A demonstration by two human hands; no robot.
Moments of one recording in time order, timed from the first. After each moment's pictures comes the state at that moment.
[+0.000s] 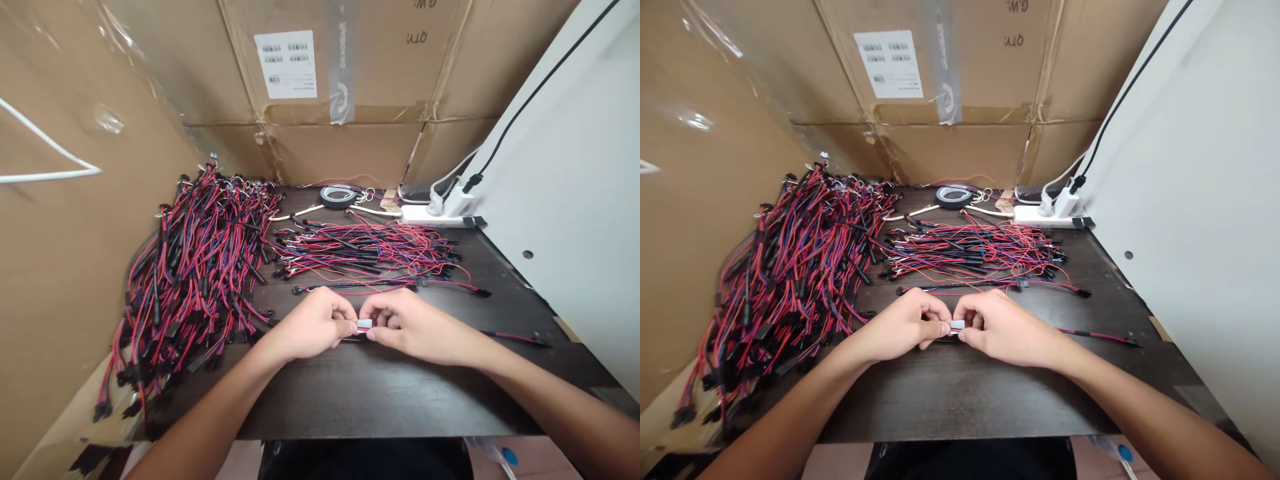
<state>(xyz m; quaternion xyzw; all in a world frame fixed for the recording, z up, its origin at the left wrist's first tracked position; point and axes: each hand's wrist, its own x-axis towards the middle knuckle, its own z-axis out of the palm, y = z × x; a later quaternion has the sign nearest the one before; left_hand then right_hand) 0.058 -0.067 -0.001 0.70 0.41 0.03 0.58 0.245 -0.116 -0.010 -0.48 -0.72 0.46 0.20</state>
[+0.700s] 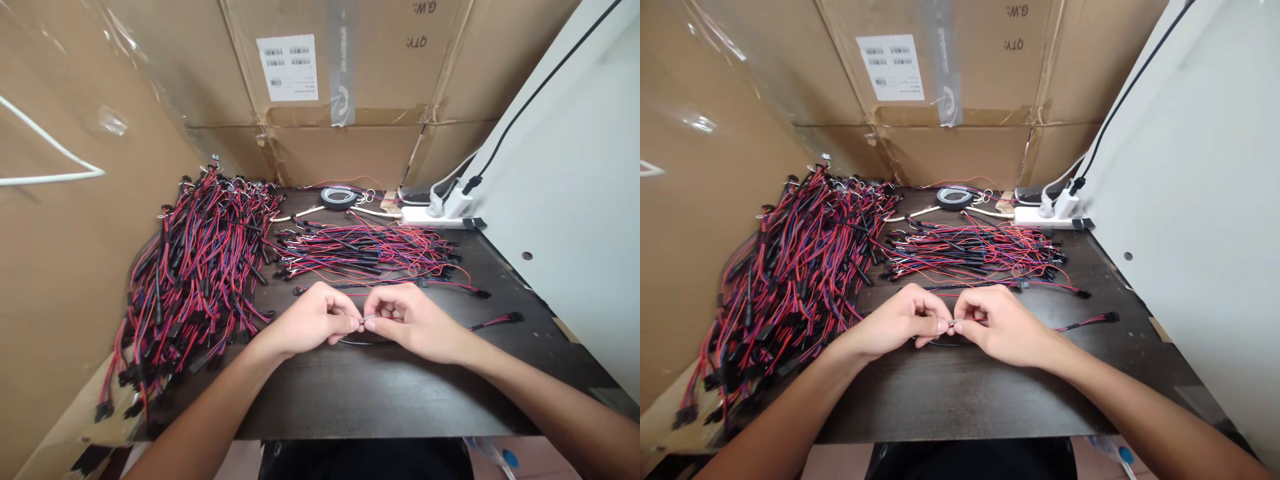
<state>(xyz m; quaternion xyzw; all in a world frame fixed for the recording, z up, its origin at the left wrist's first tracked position) 0.053 -0.063 -0.003 0.62 0.35 0.11 0.69 0.243 -0.114 -0.013 -0.44 -0.73 0.42 0.32</state>
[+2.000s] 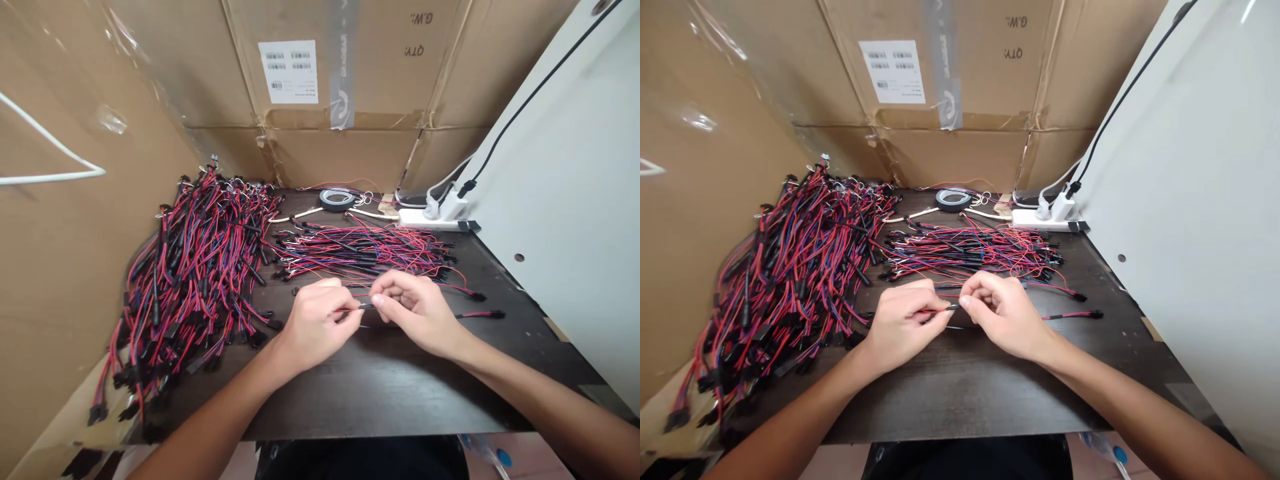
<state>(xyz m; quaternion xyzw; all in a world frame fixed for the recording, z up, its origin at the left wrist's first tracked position) 0.061 -0.075 -0.014 0.84 0.25 0.41 0.23 0.243 -0.115 -0.015 -0.47 -0.65 0.42 0.43</state>
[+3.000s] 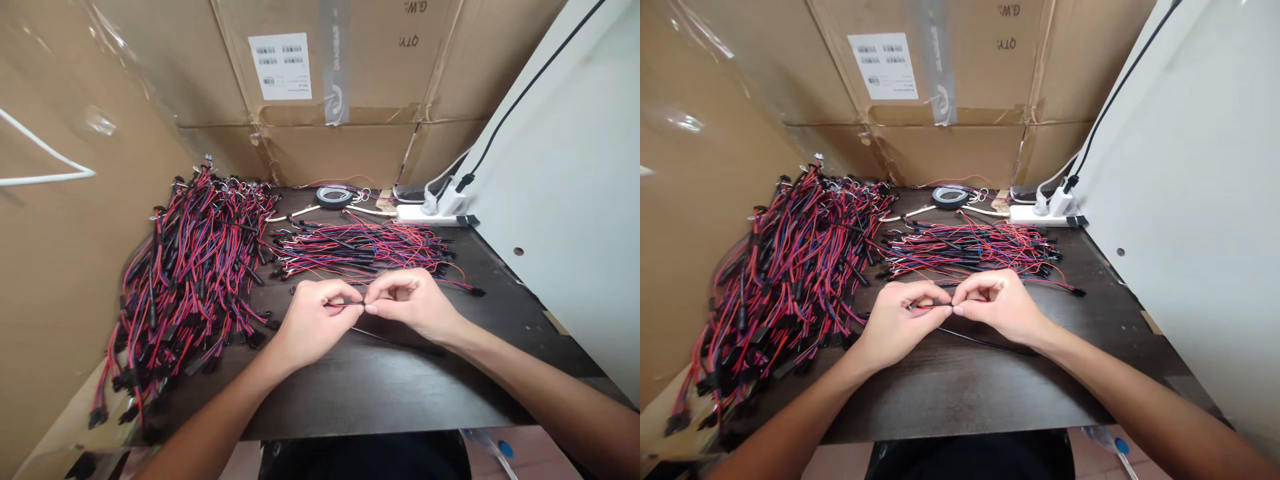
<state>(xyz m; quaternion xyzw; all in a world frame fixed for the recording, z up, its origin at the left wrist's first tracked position) 0.064 -0.078 -0.002 0.77 0.36 0.33 0.42 0.244 -0.105 -0.015 -0.45 -0.58 0.50 0.46</state>
